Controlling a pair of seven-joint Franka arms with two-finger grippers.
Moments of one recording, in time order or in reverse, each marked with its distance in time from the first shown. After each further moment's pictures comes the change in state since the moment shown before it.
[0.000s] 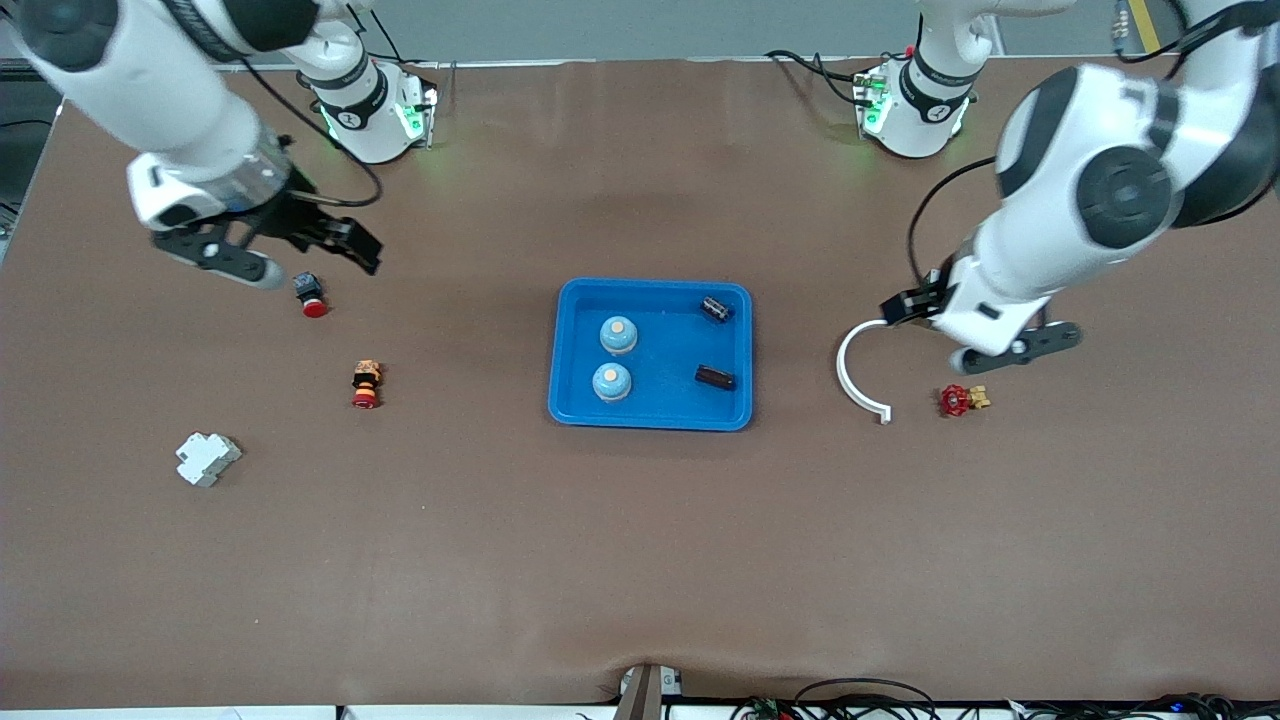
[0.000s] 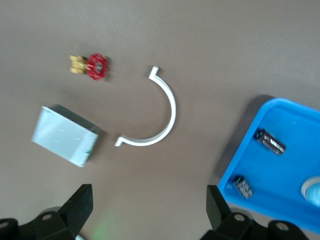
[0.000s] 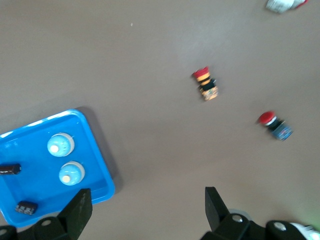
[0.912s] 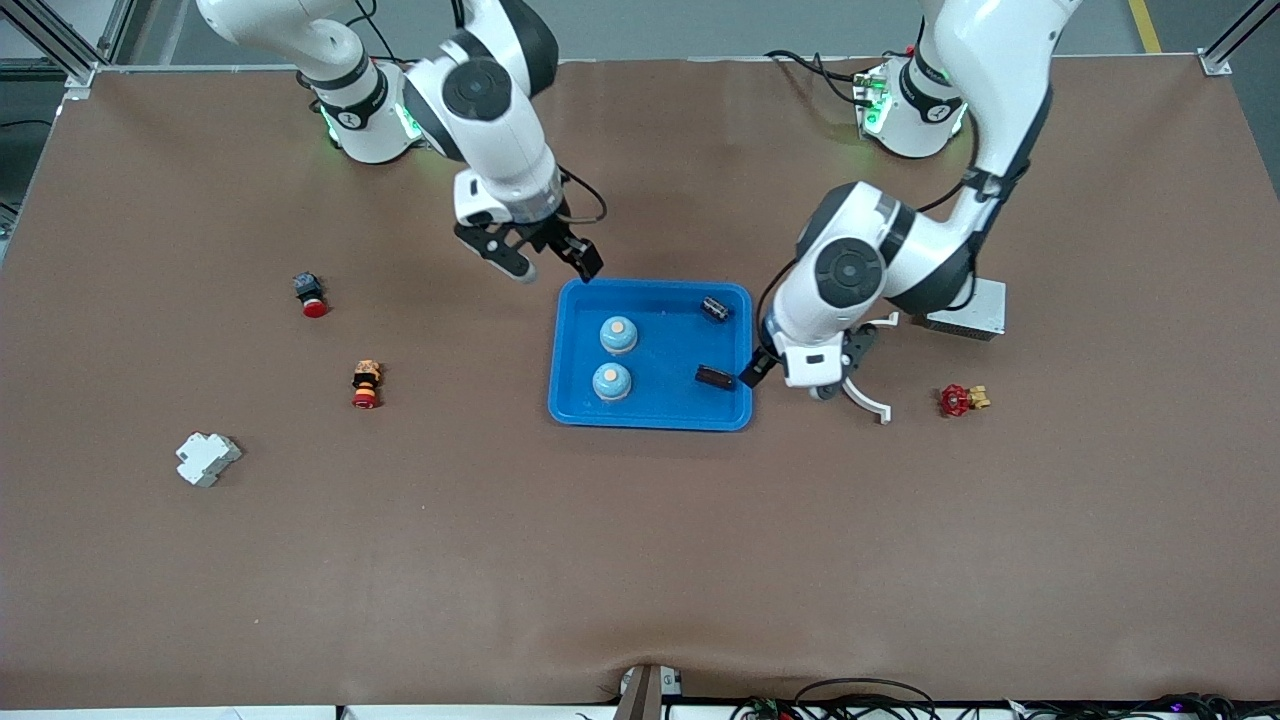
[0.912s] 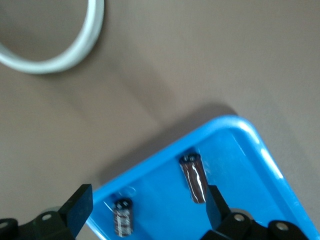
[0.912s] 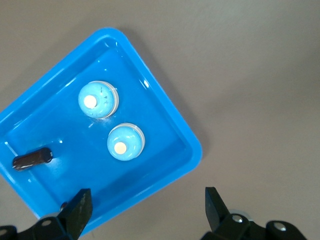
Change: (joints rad) left arm -0.204 0.272 -0.047 -0.085 -0.014 0.465 -0.833; right arm 0.410 0.261 0.000 -0.199 -0.006 0.566 0.636
